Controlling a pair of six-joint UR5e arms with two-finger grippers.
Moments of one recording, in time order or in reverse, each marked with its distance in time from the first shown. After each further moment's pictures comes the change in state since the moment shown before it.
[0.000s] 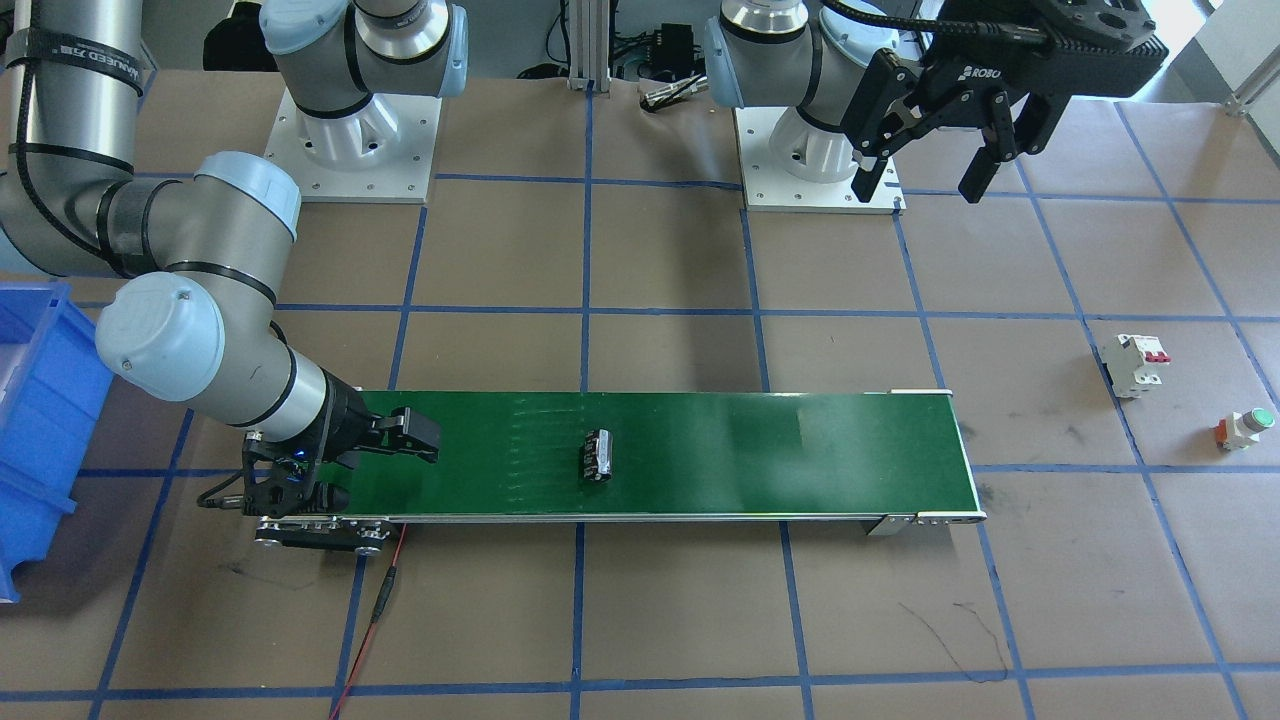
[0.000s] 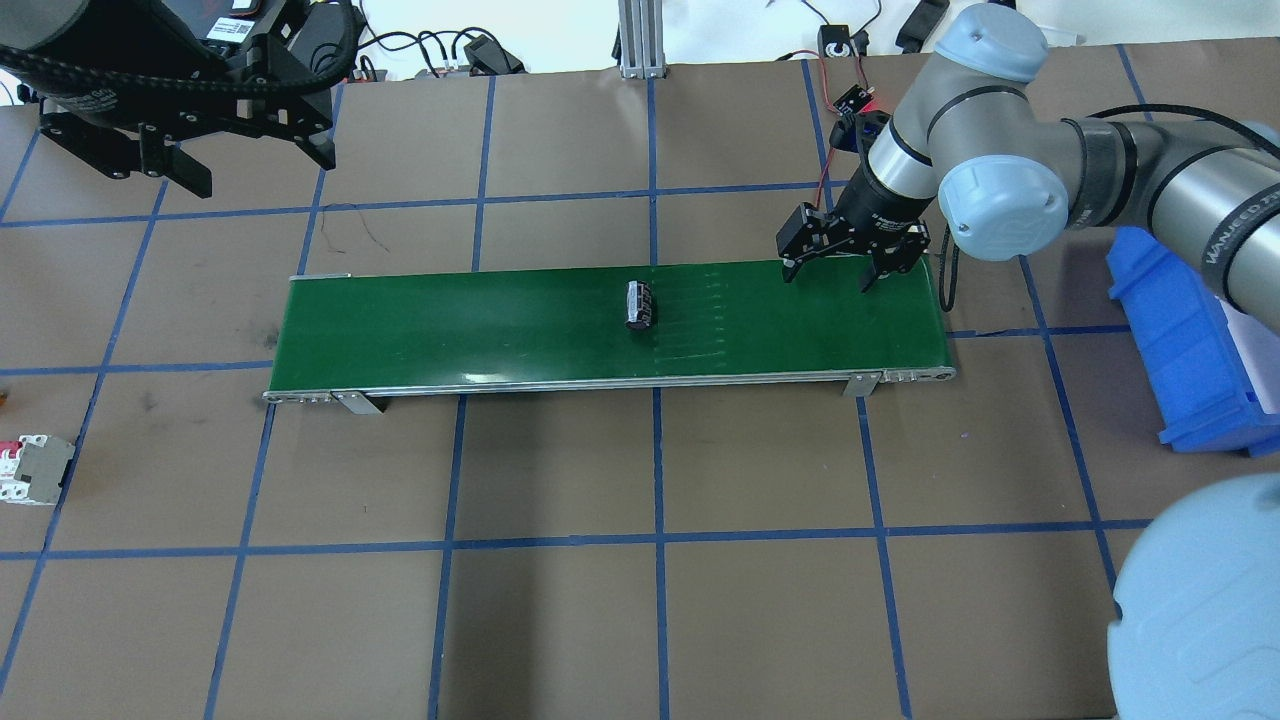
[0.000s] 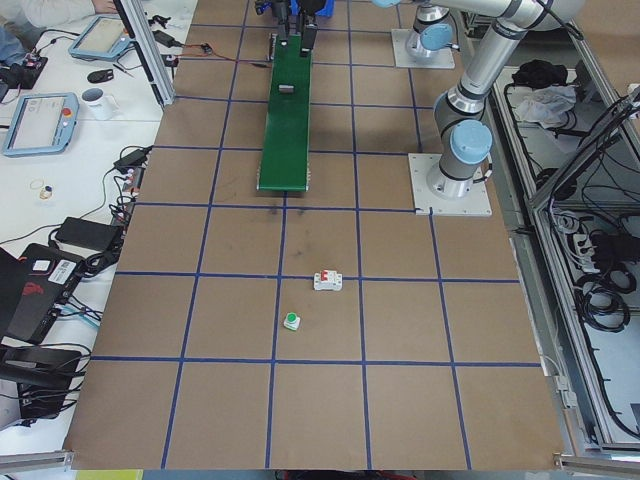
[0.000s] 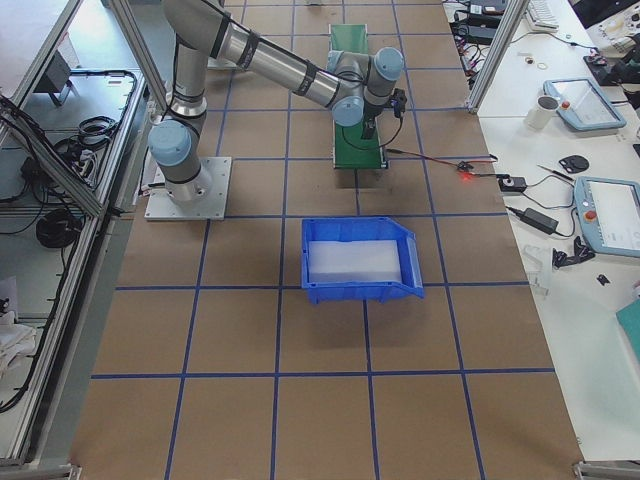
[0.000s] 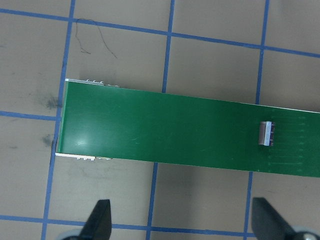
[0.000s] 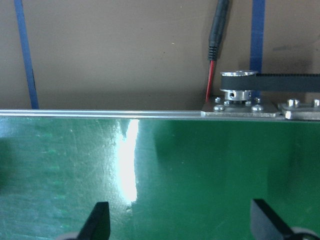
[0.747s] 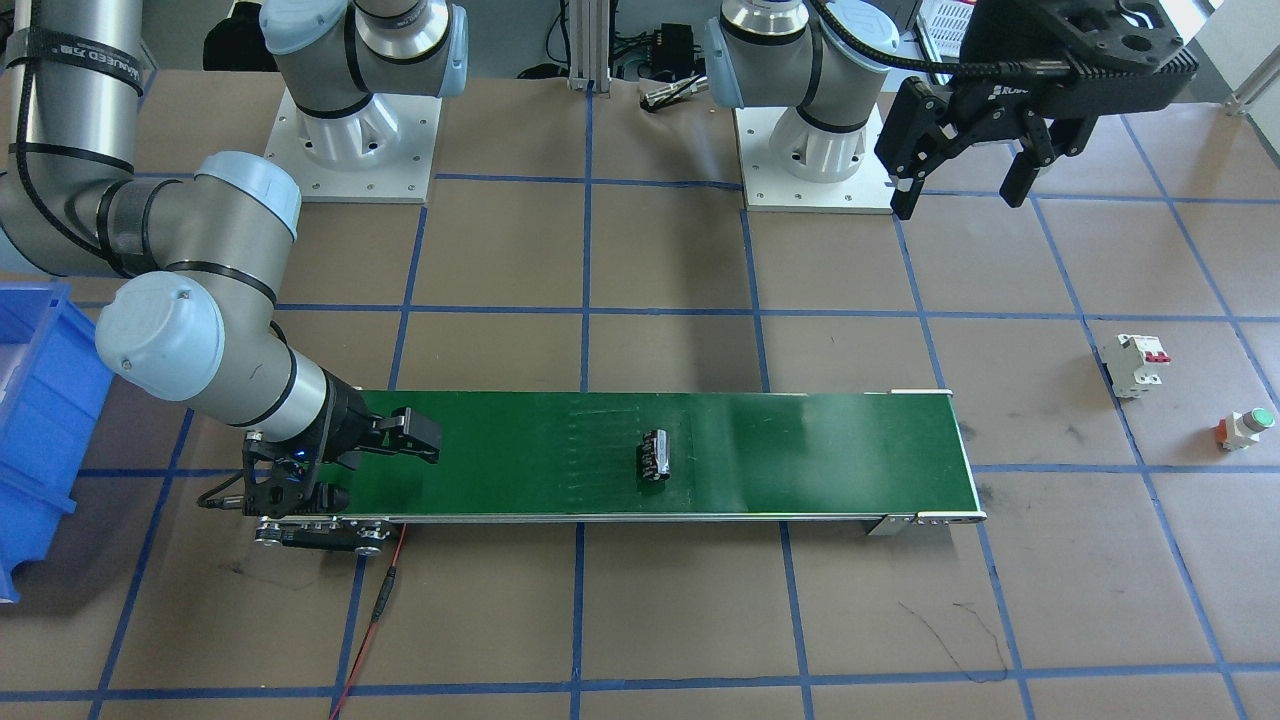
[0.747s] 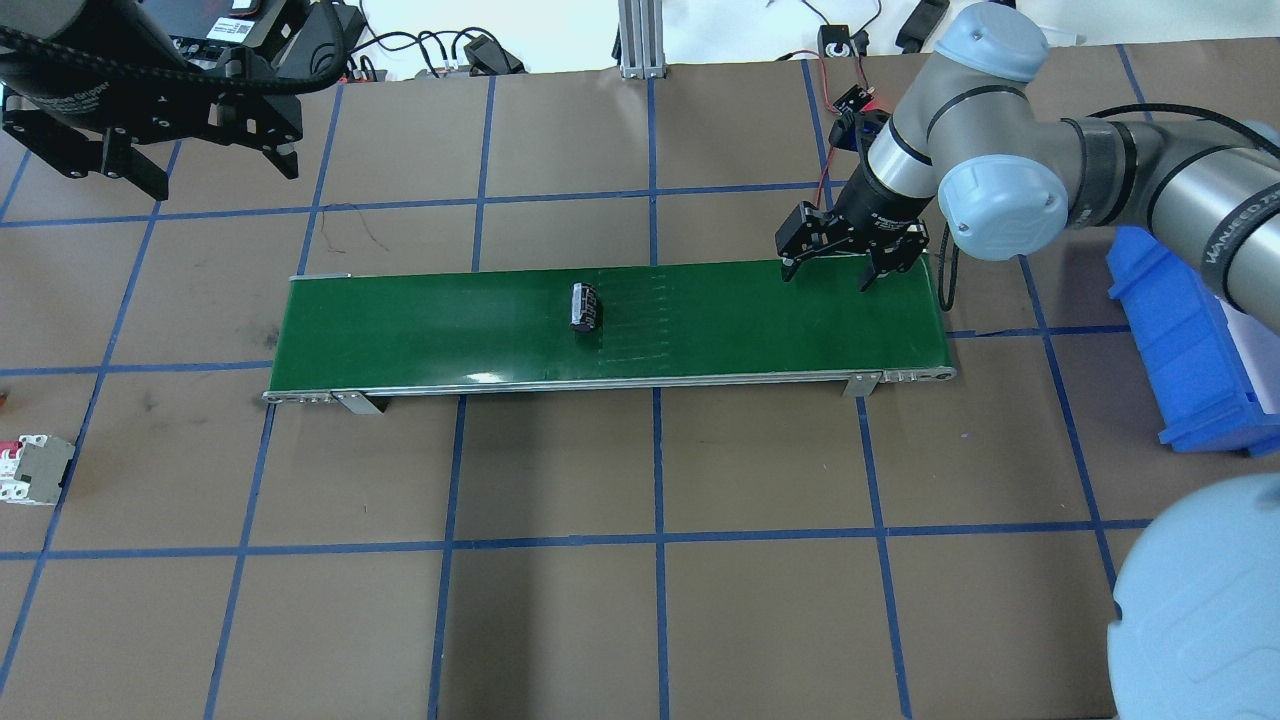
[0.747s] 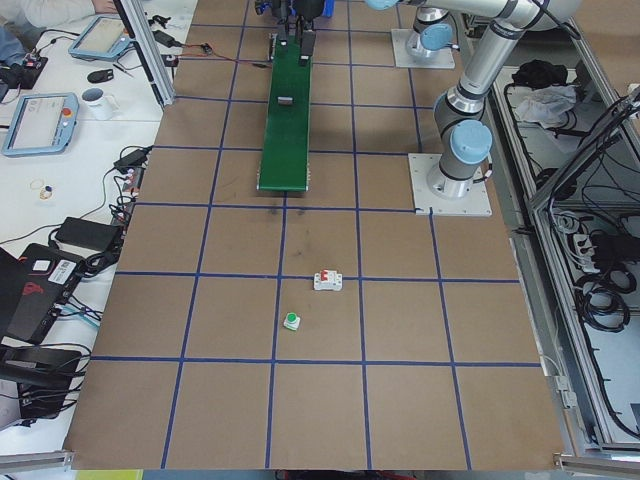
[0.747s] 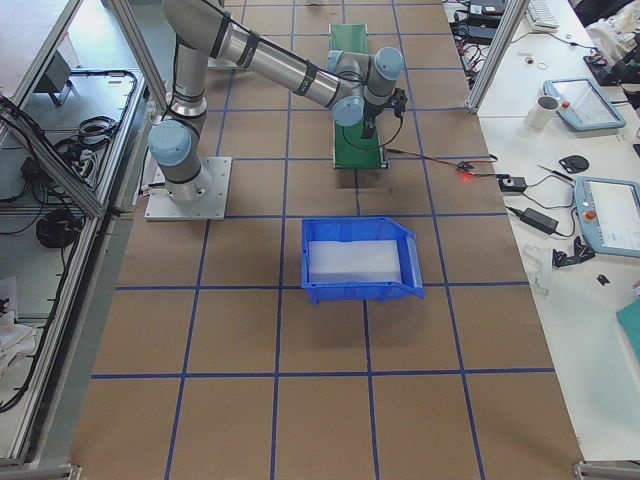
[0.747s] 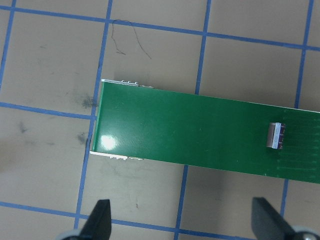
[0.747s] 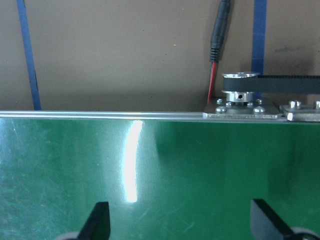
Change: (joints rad) left arm 0.003 -0.019 0.006 -0.001 0.116 -0.011; right arm 0.000 0.000 -0.001 -0.003 0.004 0.002
